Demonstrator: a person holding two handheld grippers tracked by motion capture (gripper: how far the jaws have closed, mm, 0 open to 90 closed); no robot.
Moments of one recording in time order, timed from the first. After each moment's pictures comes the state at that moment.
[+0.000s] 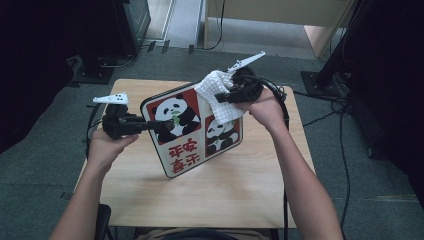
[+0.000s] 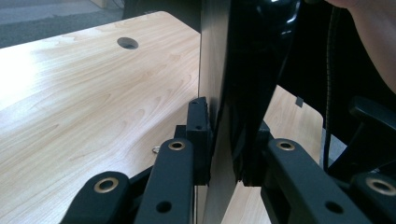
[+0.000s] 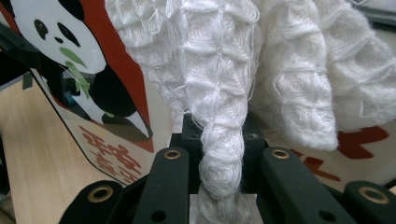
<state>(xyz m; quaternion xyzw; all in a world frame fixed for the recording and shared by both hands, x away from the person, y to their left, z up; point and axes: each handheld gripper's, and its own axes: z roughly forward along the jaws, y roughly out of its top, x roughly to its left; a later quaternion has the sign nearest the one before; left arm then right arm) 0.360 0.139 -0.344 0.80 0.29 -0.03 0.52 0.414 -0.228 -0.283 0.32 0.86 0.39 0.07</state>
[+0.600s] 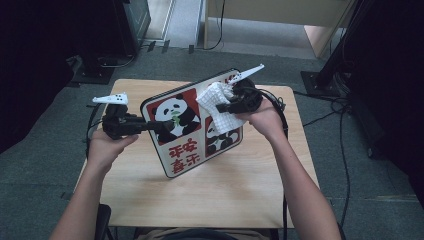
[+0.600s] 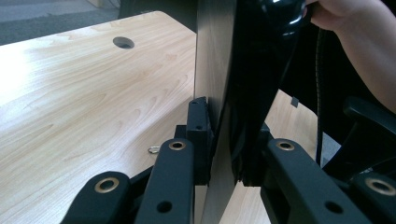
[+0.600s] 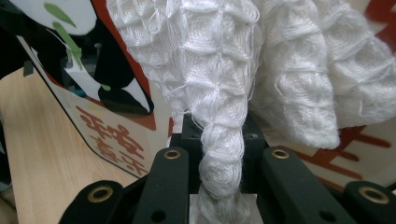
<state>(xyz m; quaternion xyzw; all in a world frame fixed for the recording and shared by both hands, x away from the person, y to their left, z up) 0.360 0.140 -0.345 0.80 0.29 -0.04 0.53 0.406 -0.232 -0.314 0.32 0.86 0.38 0.06</state>
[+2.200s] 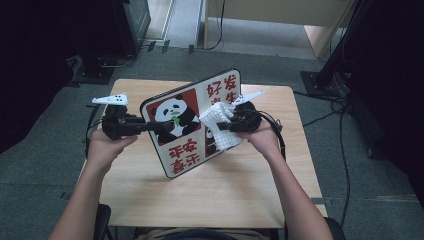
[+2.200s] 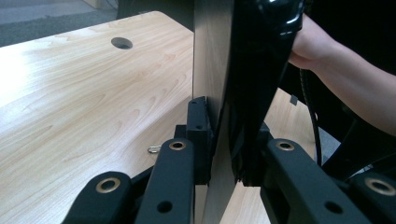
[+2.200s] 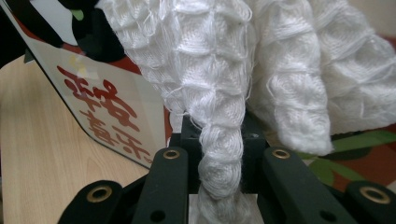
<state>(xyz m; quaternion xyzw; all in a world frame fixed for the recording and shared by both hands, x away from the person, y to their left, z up) 0.358 0.141 -0.345 0.80 0.28 -0.03 0.53 0.392 -0.245 -0.384 0.33 0.85 0.41 0.03</state>
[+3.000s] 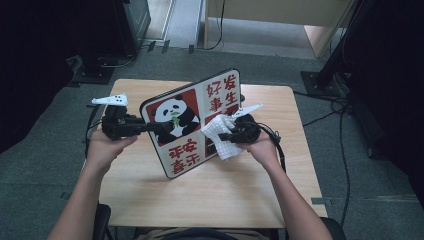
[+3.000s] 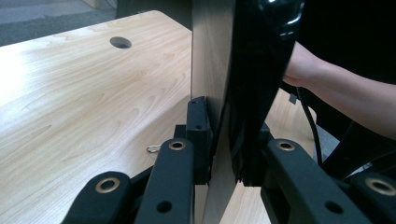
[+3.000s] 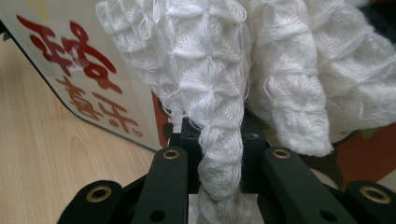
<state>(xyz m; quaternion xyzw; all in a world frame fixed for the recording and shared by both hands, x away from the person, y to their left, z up) 0.357 0.141 -0.345 0.80 0.28 -0.03 0.53 0.382 -0.249 -0.426 0.34 0.85 0.39 0.02</state>
